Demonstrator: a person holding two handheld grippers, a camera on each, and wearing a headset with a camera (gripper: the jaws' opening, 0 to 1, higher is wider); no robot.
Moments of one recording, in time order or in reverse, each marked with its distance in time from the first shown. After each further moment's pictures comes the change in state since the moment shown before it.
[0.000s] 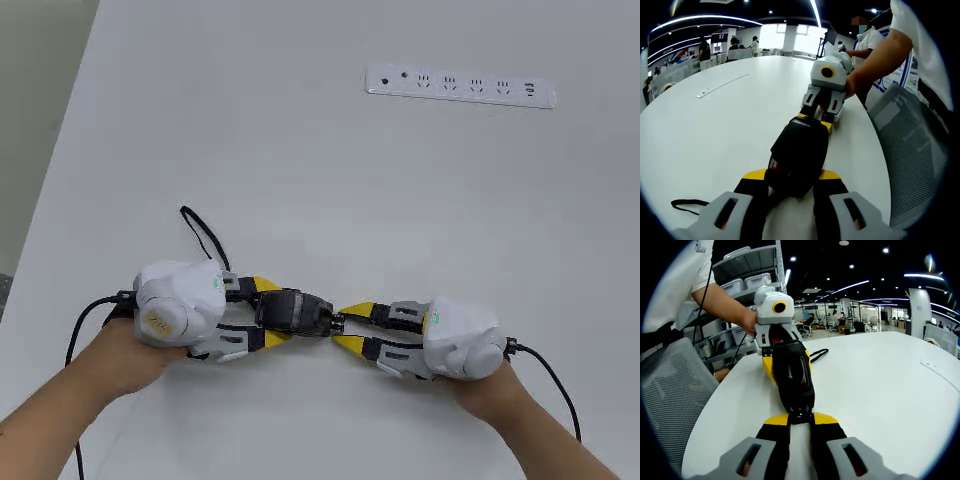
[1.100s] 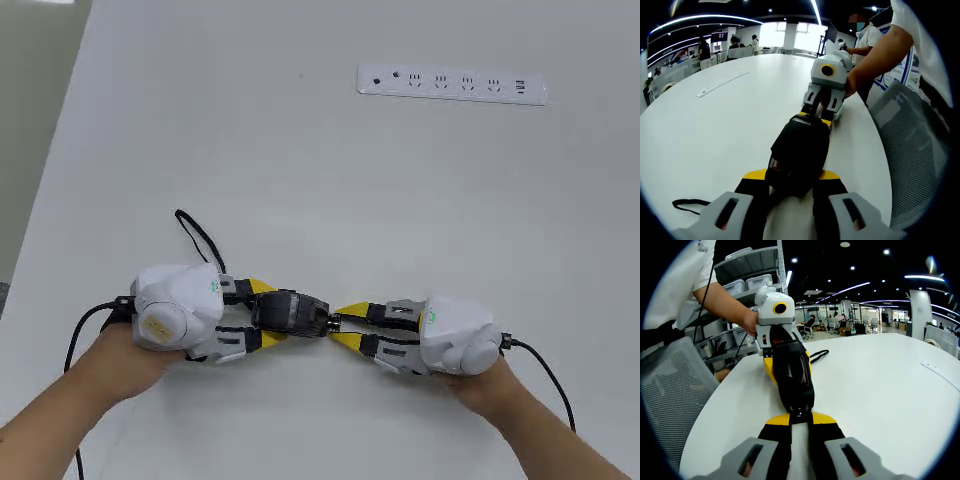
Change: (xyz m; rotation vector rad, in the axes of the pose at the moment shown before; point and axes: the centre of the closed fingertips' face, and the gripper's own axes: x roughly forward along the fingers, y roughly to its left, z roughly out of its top) left arm 0.001 0.000 -0.001 0.006 0.020 0.011; right arm 0.001 0.000 -0.002 -0.008 -0.016 0.006
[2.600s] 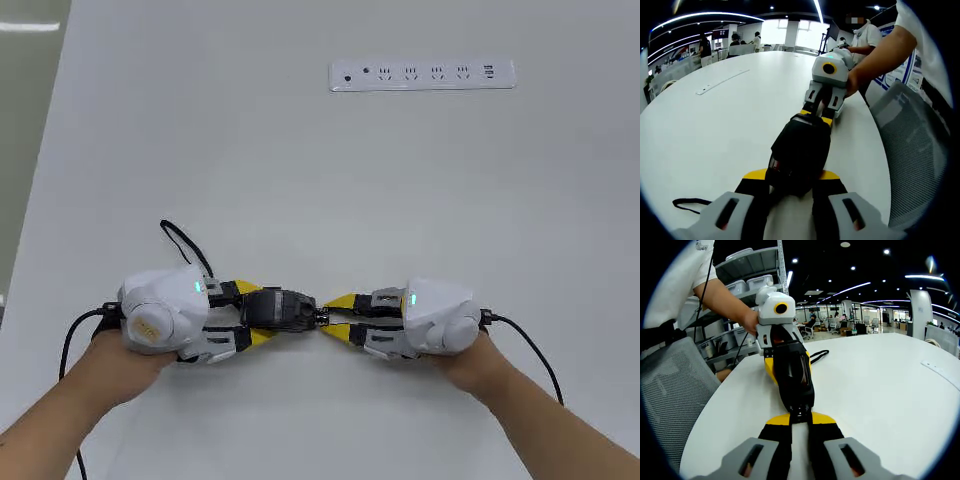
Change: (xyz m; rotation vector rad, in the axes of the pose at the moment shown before) left arm 0.000 0.000 0.000 -0.011 0.025 0.006; right arm -0.003 0.000 0.000 0.003 -0.002 0.011
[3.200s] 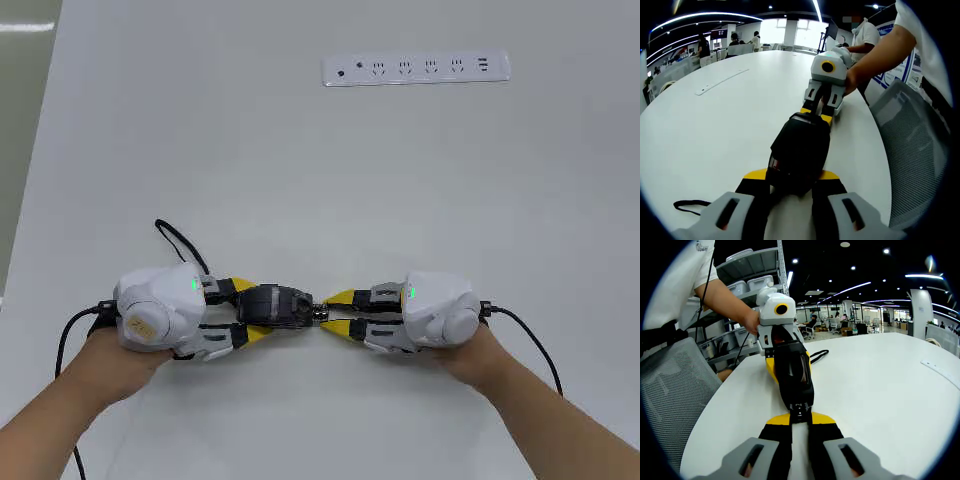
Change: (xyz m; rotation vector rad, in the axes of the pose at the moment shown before) left arm 0.002 0.000 0.000 0.011 0.007 -0.004; right arm -0.005 -0.001 -0.002 0.003 -0.001 0.009
